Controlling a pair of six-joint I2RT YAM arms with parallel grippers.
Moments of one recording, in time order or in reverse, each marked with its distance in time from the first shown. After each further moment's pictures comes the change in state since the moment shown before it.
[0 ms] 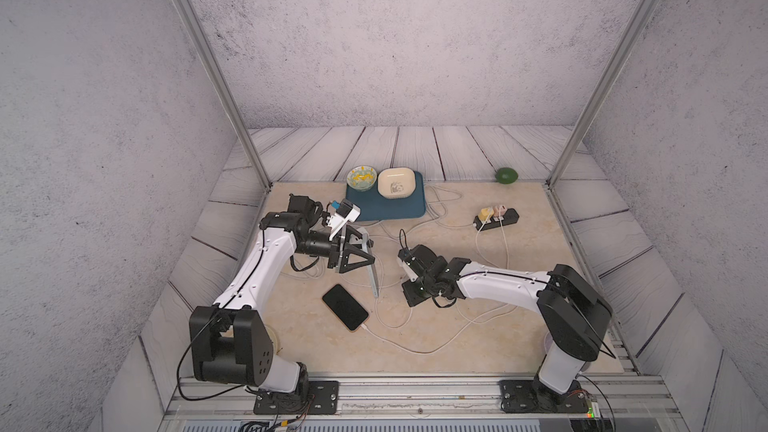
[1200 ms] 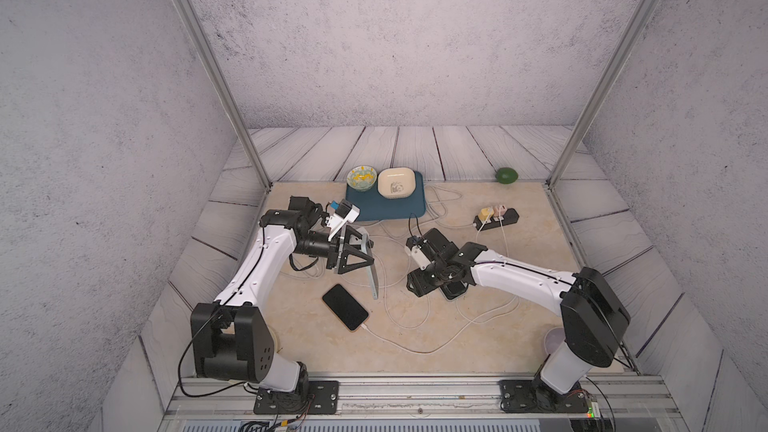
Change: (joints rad) left arm 0.002 0.024 0.032 -0.111 0.021 0.114; right arm -0.080 -0.117 0.064 -0.107 -0.141 -0.143
